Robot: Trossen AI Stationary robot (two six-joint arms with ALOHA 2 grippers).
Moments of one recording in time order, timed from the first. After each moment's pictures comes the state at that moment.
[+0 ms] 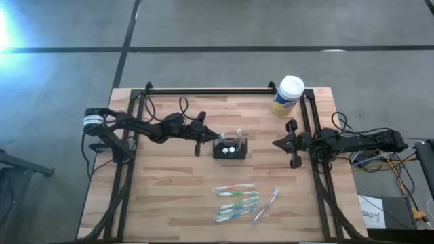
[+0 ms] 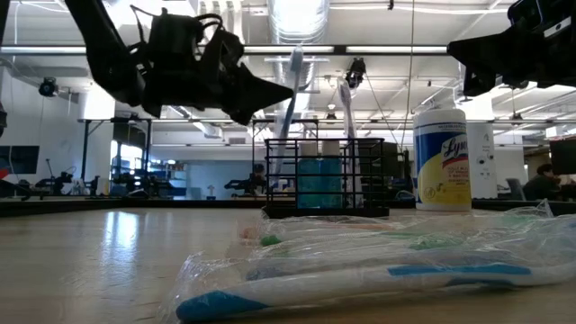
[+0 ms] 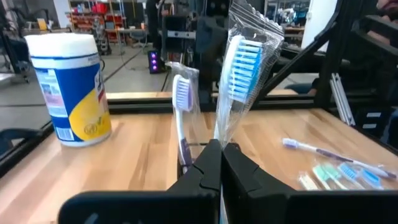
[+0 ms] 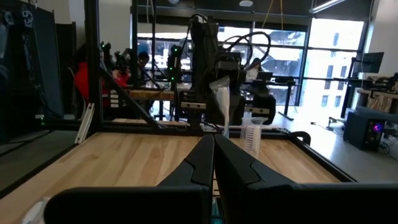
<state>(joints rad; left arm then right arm) 0.23 1.58 0.56 1.02 0.32 0.01 0.04 0.28 0.01 0.42 0.03 -0.03</state>
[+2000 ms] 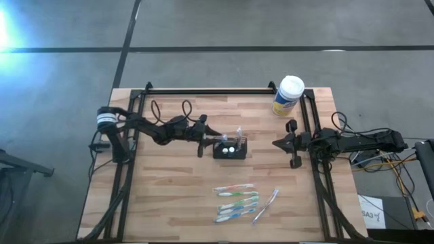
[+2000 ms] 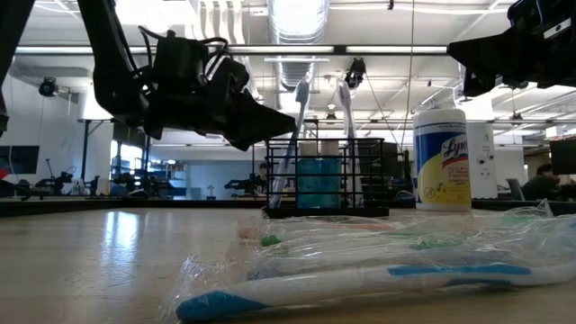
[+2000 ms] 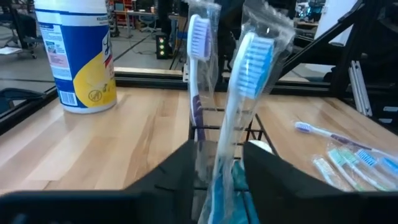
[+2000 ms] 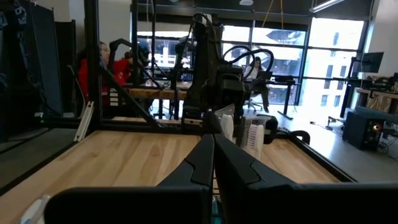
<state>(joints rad) 0.23 1.72 0.55 1.12 0.29 -0.04 0.04 0.29 0.01 0.42 0.03 -0.03</state>
